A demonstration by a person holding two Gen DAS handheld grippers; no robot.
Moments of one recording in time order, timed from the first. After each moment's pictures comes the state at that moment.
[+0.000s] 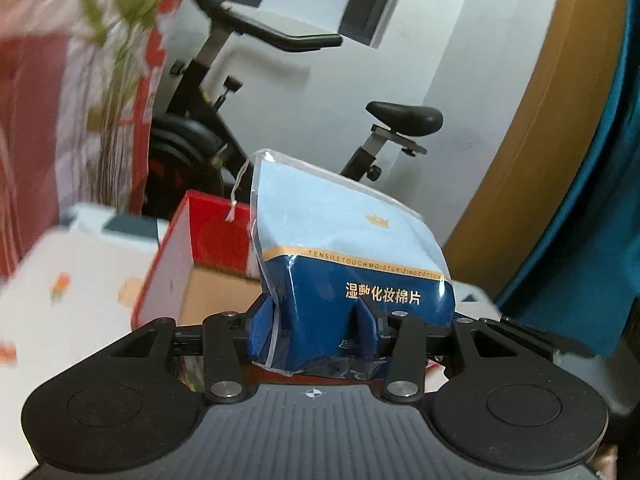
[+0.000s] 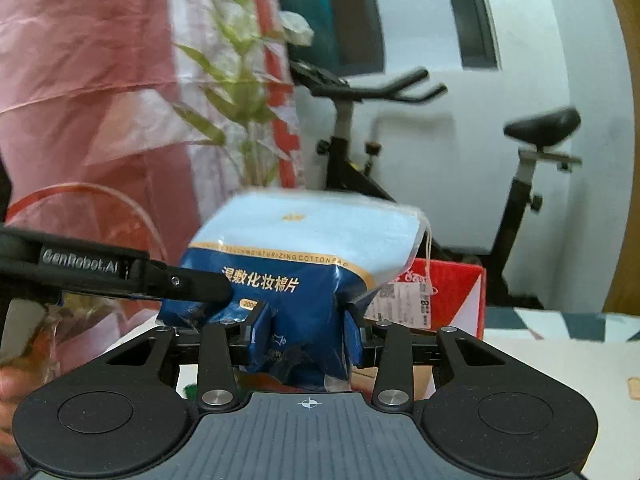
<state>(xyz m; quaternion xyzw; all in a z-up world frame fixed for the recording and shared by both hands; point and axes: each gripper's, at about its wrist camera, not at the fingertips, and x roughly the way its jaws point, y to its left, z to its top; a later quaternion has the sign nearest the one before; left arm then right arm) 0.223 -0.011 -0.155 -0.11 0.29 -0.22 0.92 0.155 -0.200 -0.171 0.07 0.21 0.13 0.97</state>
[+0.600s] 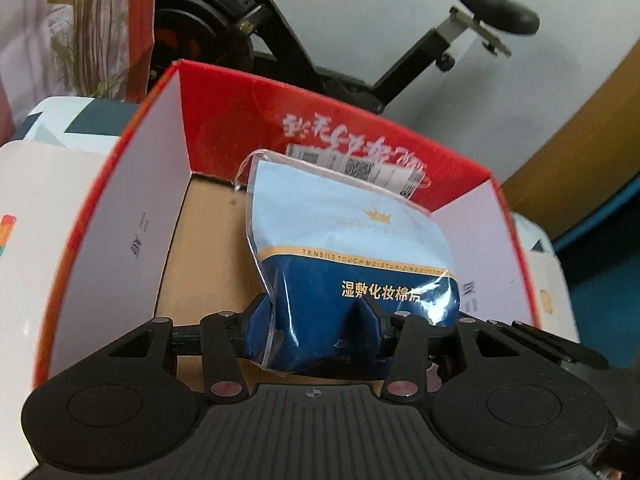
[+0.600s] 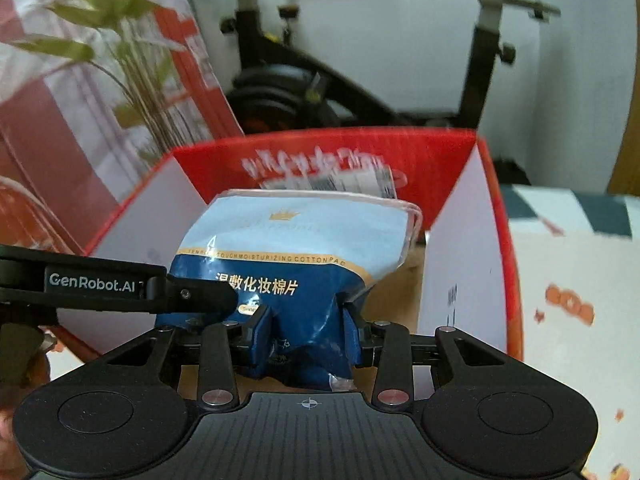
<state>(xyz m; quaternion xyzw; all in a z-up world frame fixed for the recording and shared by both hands) 0.371 -0.038 -0.228 -0.09 0.48 -0.20 0.85 0.295 -0.212 -0.262 0.13 0.40 0.05 0.91</state>
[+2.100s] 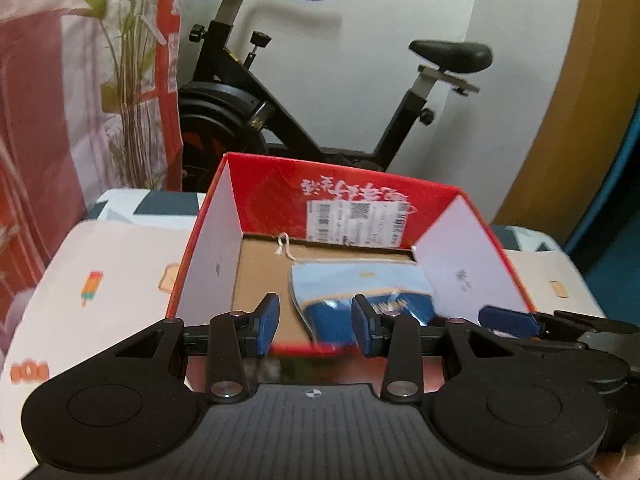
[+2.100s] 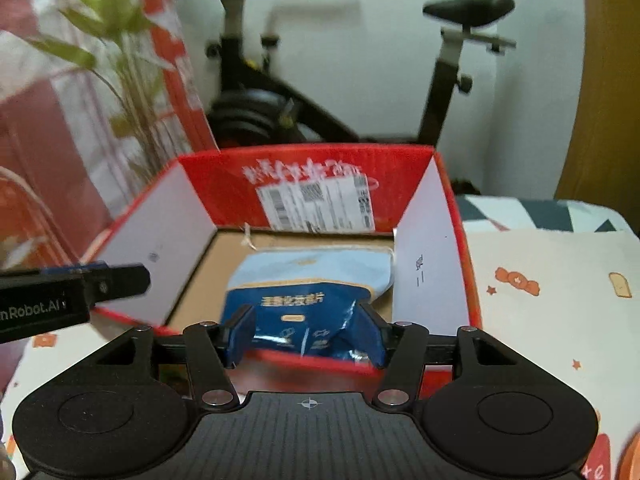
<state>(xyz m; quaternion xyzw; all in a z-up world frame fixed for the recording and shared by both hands) 0.283 -0.024 -0.182 0.00 0.36 -0.16 0.92 0.219 -0.179 -0.231 0.10 0.34 -0.01 0.93</state>
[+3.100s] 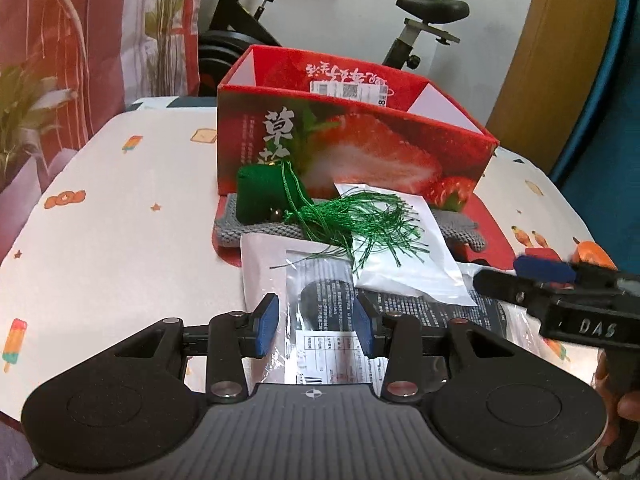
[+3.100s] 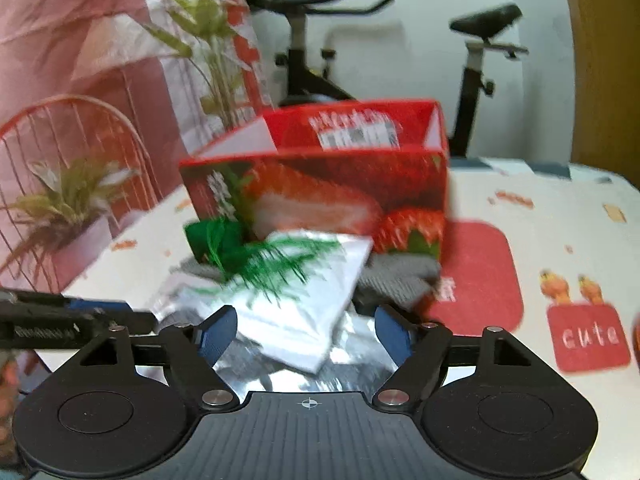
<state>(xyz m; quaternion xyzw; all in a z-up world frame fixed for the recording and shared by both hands) 0.105 0.020 -0.249 0.00 0.38 -0.16 0.91 0.037 -0.176 -0.283 0.10 0.31 0.07 0.94</state>
